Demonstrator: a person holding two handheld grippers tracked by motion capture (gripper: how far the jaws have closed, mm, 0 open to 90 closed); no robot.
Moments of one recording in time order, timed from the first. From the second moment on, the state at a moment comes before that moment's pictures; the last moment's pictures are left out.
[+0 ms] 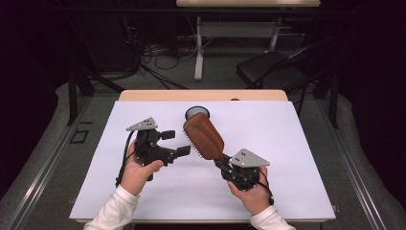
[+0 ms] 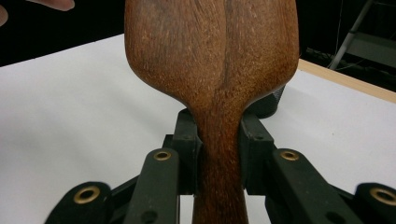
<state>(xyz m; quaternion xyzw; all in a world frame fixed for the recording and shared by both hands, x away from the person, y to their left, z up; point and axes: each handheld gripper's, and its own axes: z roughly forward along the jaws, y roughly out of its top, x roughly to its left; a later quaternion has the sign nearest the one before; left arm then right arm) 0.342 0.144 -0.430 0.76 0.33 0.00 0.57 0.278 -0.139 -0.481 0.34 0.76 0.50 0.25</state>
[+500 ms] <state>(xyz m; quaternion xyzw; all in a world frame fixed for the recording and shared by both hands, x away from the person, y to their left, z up) 0.351 0.122 -0.428 0.77 0.32 -0.02 0.56 0.274 -0.135 -0.480 0.33 0.76 0.50 0.25</state>
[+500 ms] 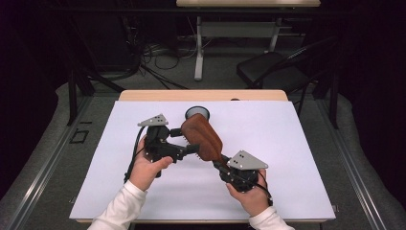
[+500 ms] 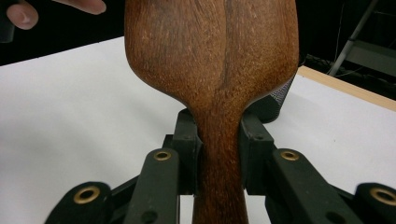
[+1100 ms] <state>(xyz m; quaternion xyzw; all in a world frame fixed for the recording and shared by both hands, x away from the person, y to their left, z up) 0.356 0.106 -0.430 0.77 0.32 -0.03 0.55 0.271 -0.131 -0.480 0.32 0.76 0.50 0.26</state>
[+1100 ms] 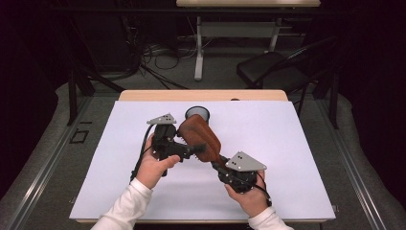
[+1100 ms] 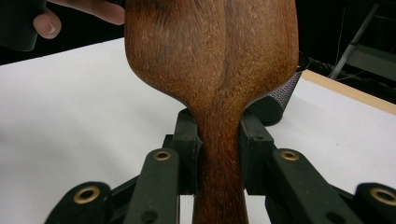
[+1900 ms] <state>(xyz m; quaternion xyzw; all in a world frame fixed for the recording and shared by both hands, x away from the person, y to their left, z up) 0.357 0.097 -0.427 0.77 0.32 -0.03 0.56 0.270 -0.129 -0.481 0.31 0.76 0.50 0.26</state>
